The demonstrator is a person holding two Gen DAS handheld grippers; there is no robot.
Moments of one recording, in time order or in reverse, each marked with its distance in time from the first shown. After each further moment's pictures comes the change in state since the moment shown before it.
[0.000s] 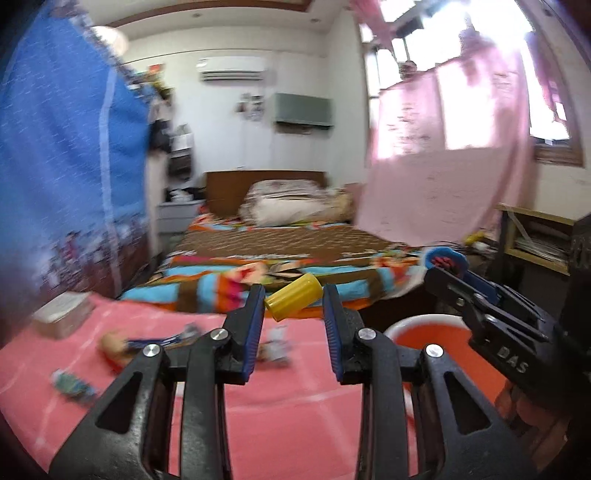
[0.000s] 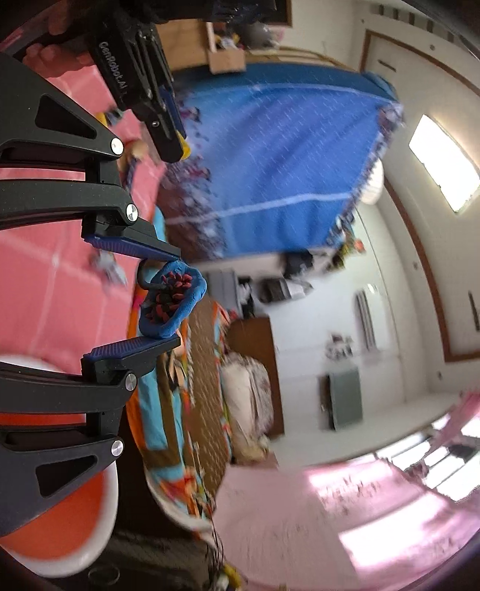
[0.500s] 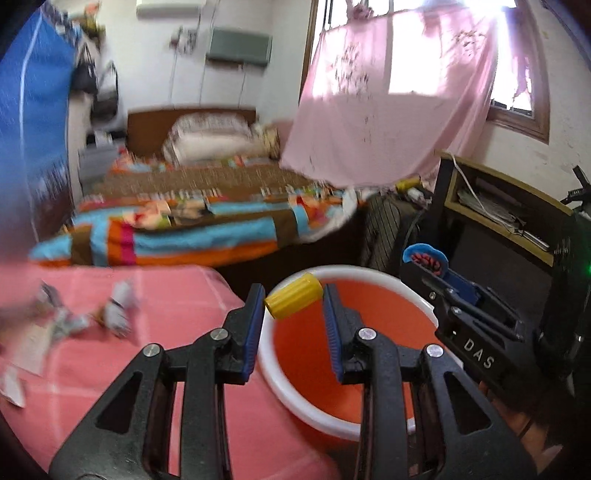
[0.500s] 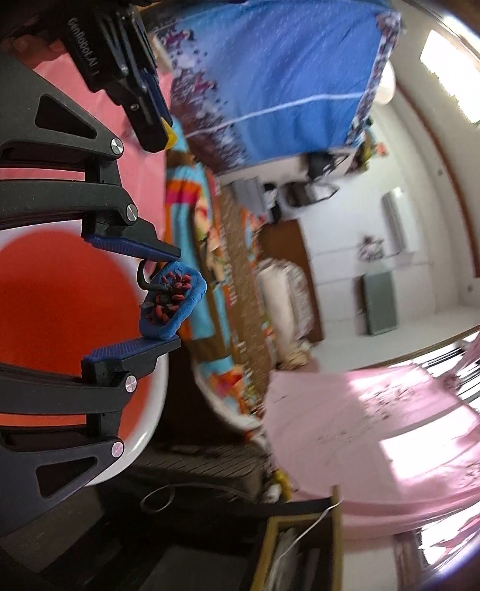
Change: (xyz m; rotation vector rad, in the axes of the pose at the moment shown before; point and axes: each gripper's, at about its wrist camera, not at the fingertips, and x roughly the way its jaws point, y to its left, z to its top) left arm 0.076 -0.082 -0.016 -0.046 0.291 -0.274; right arm -0.018 -0.093 -0.026 0.118 0.175 -0.349
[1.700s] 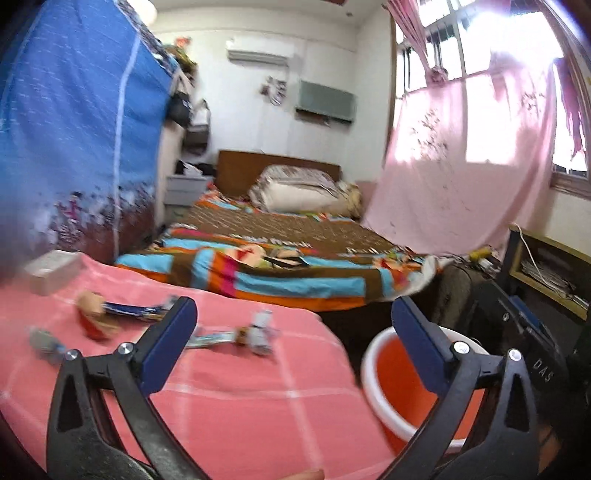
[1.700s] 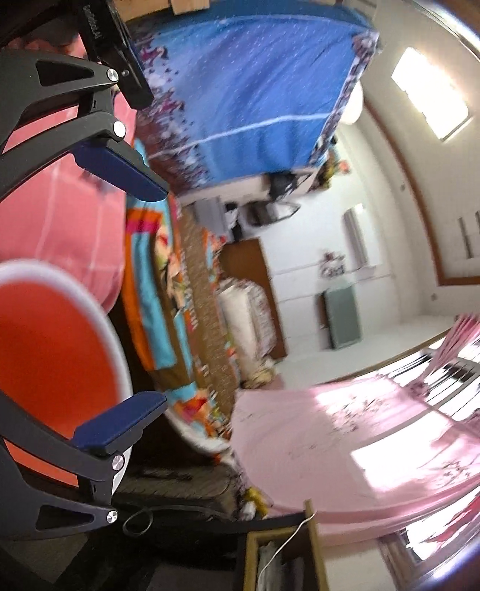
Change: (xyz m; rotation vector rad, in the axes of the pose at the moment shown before) left arm -0.096 0.065 -0.019 -0.123 -0.278 0.330; right arm -0.026 0.042 0.012 0.022 -0.211 0.114
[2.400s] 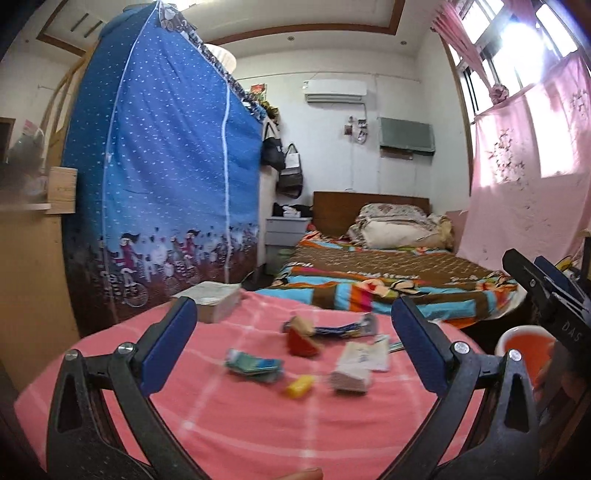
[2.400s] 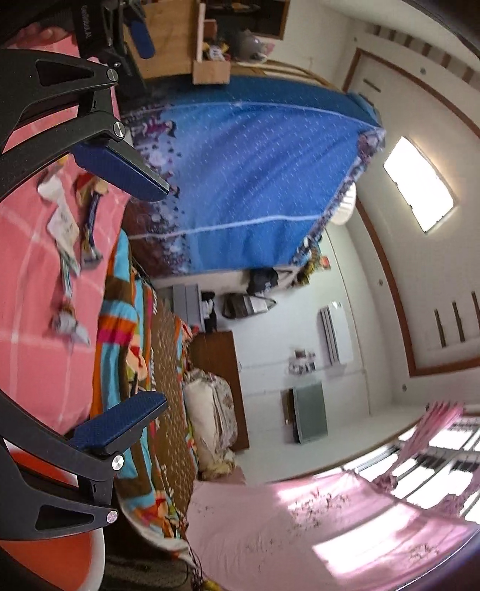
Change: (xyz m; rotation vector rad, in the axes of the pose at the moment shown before) left arm -0.084 0.131 -0.017 0.040 -0.158 0.366; right arm 0.011 0.141 -0.025 -0.129 -0.101 0.337
